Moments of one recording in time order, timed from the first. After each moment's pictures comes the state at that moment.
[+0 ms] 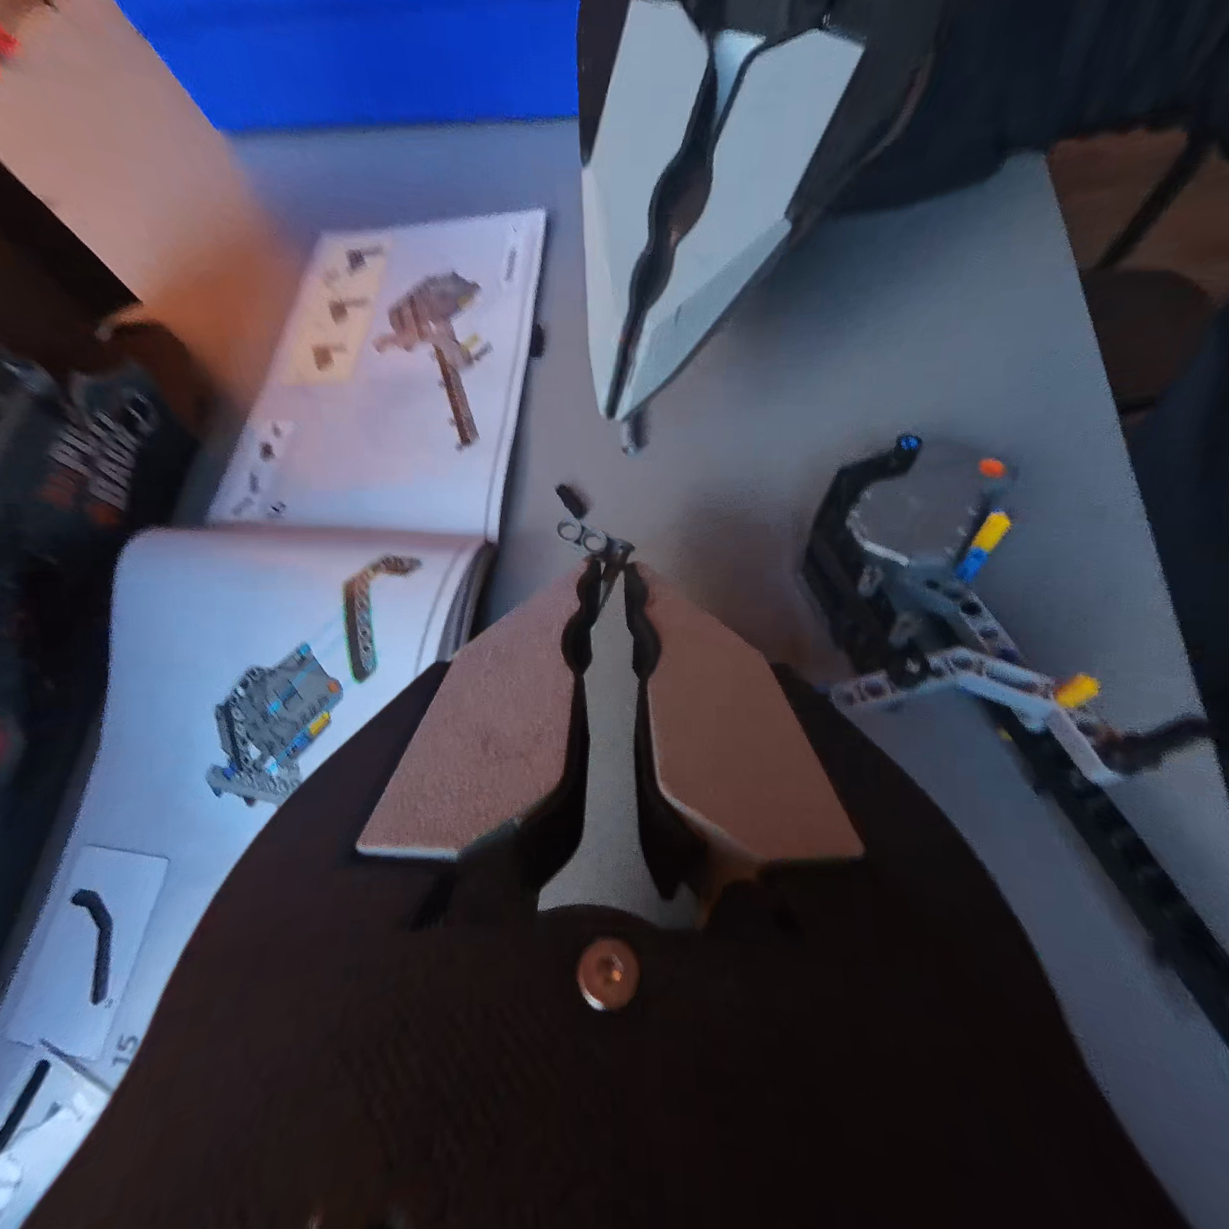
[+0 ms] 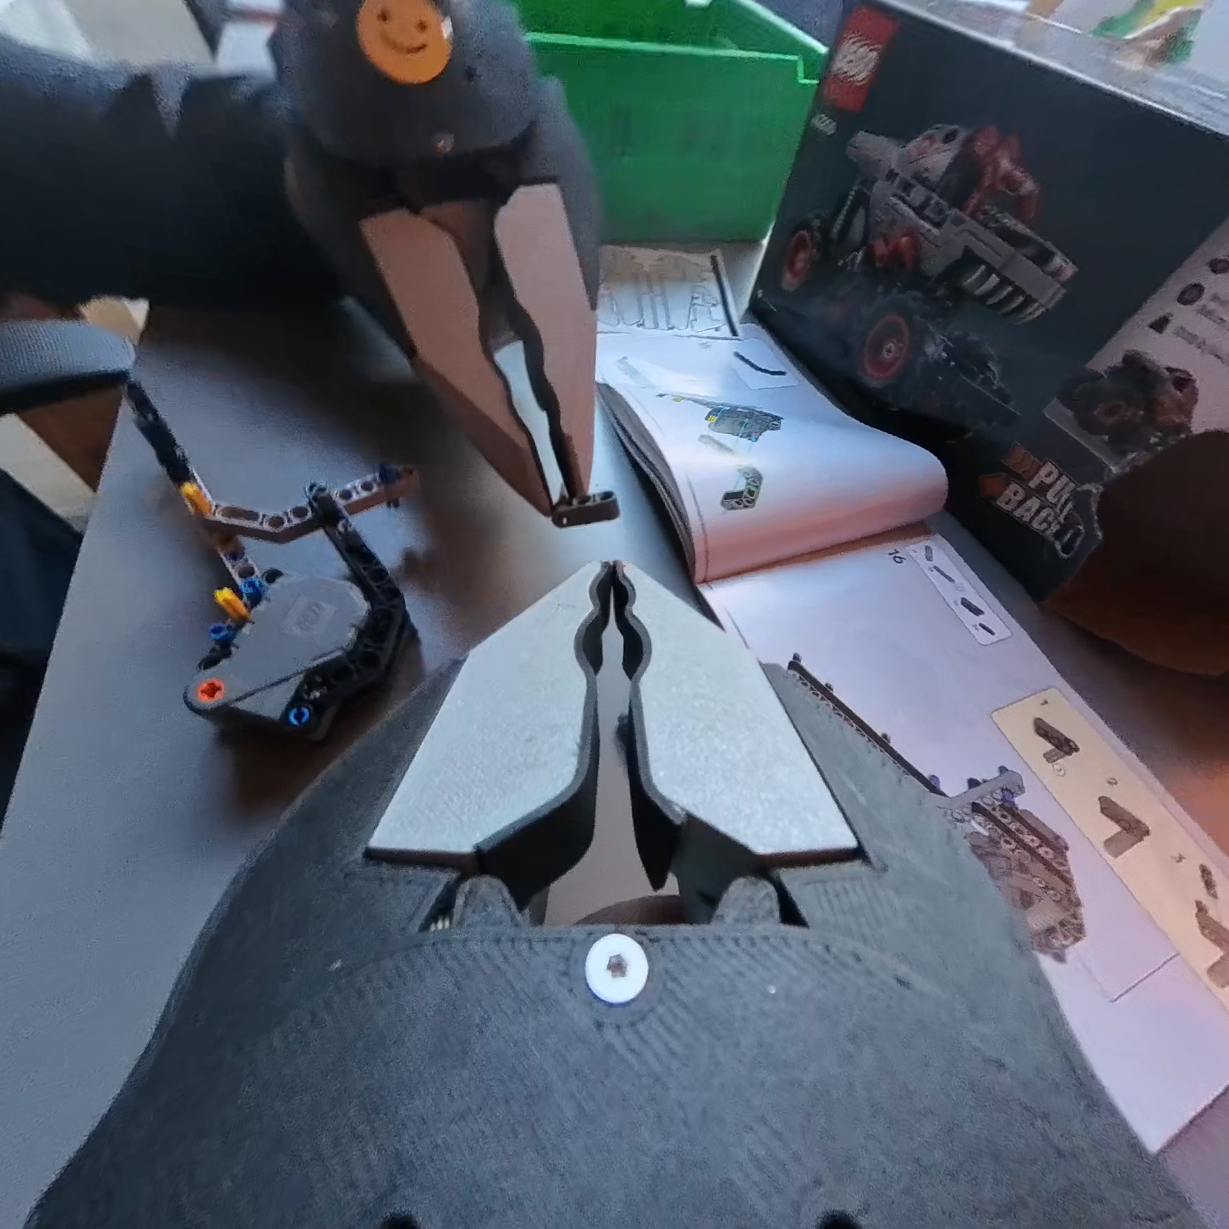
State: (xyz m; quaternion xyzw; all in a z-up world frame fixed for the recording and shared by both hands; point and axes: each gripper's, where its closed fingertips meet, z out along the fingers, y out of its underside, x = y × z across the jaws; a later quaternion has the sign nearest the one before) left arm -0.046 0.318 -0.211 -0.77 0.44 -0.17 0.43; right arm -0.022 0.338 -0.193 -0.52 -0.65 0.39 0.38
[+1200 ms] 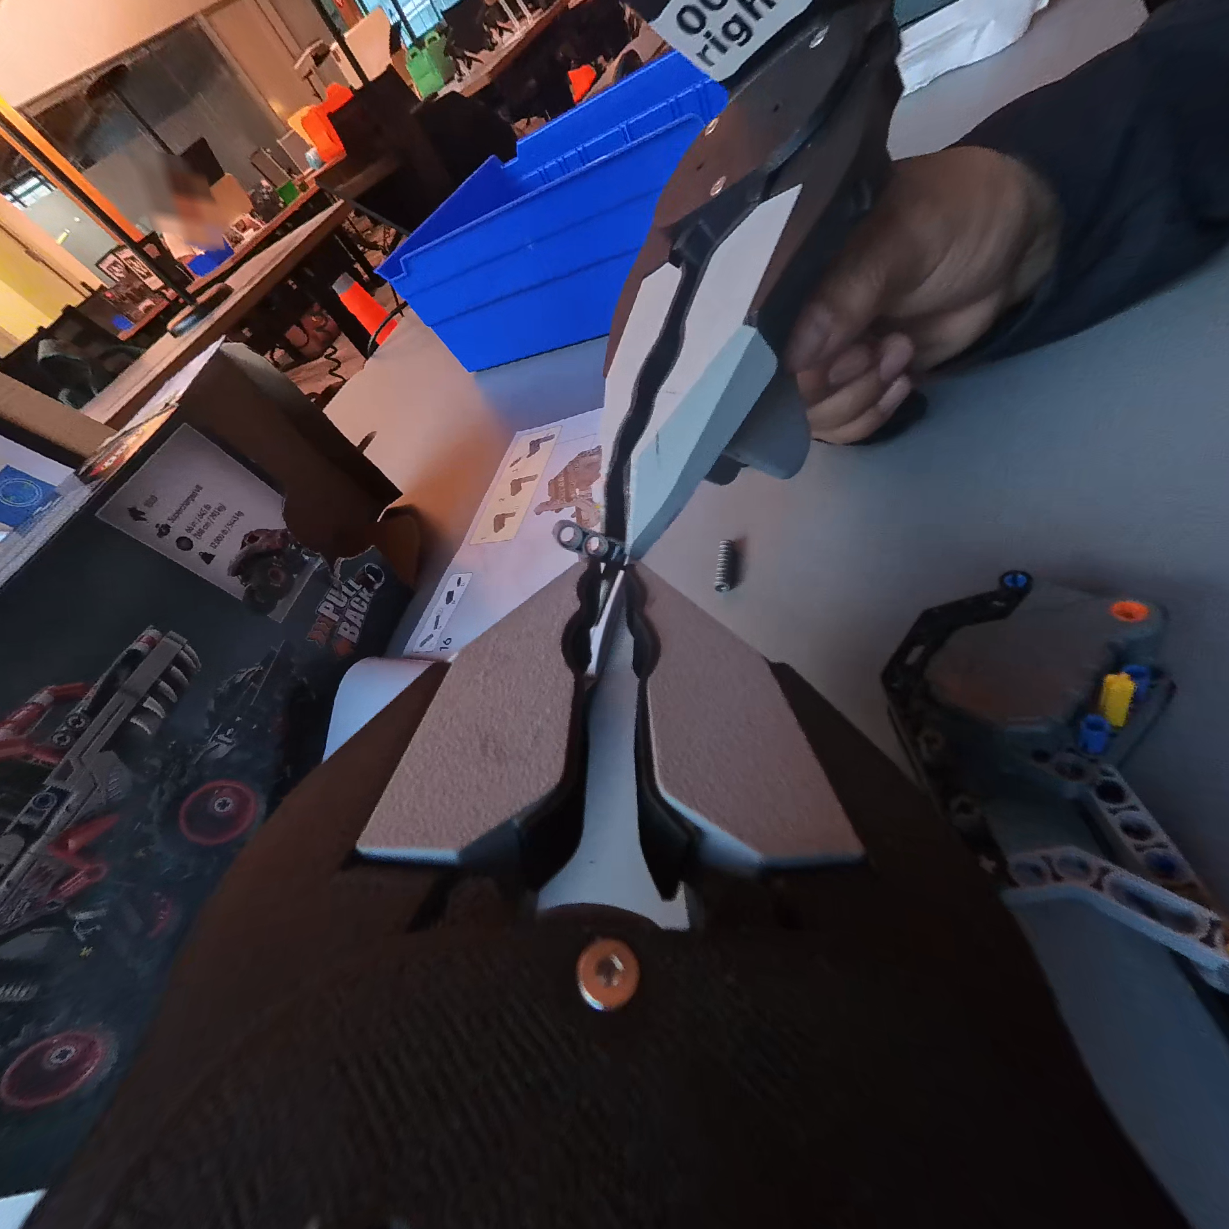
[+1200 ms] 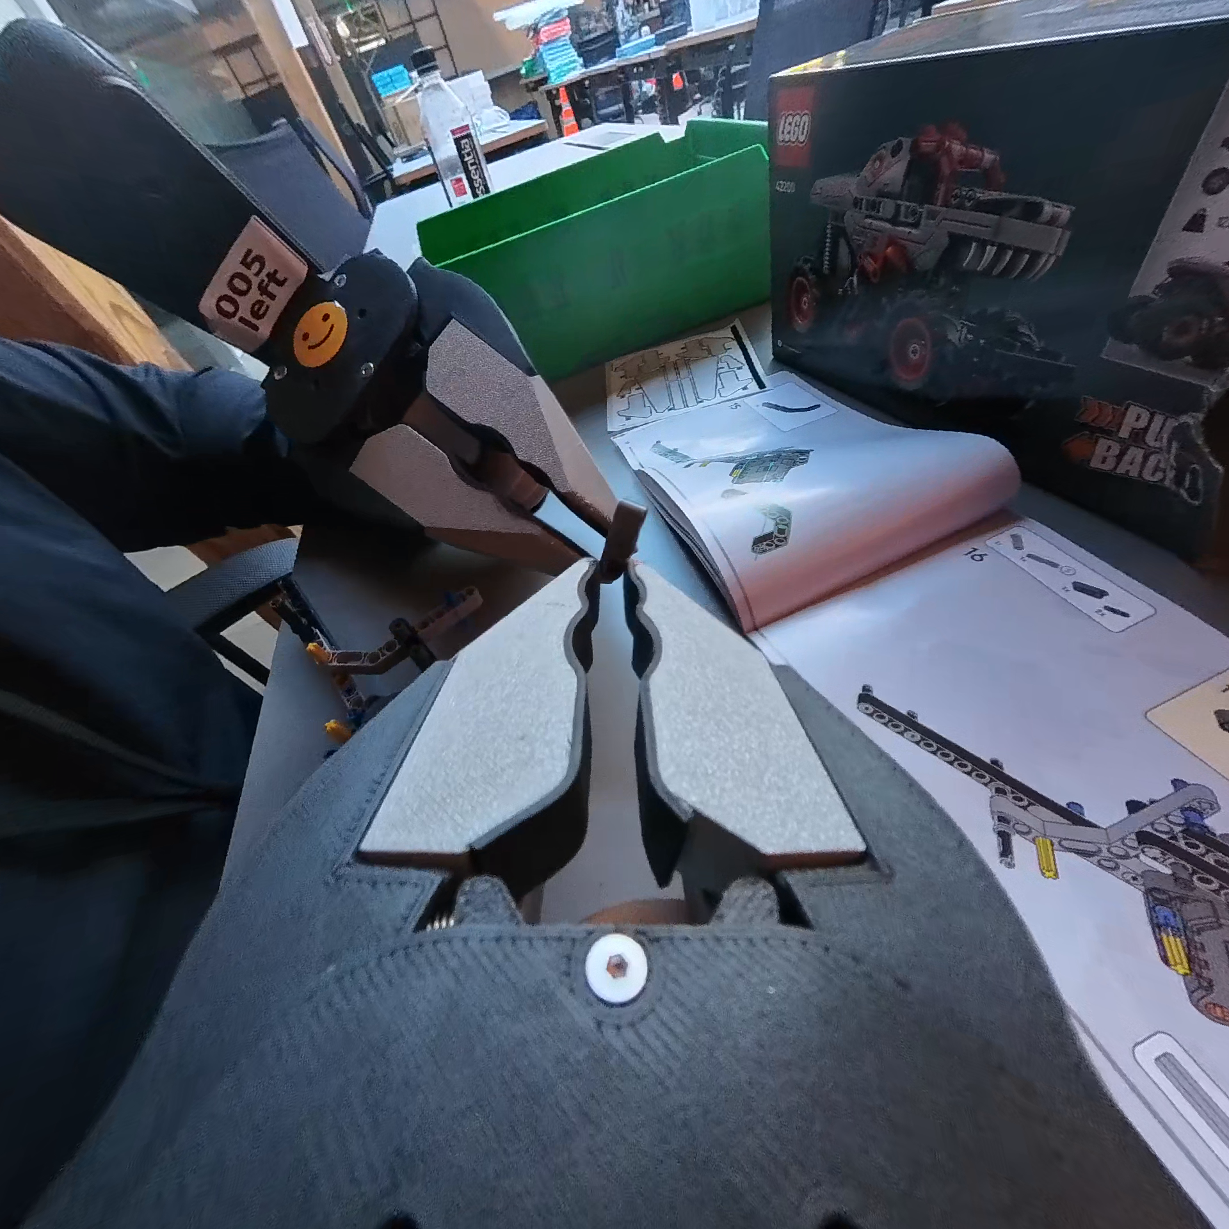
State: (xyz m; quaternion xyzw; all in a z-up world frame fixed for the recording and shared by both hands) left arm -0.026 0.342 -0.175 -0.70 0.41 -0.04 0.58; right arm -0.032 0.337 -0.172 -0.56 -0.55 0.53 0.31
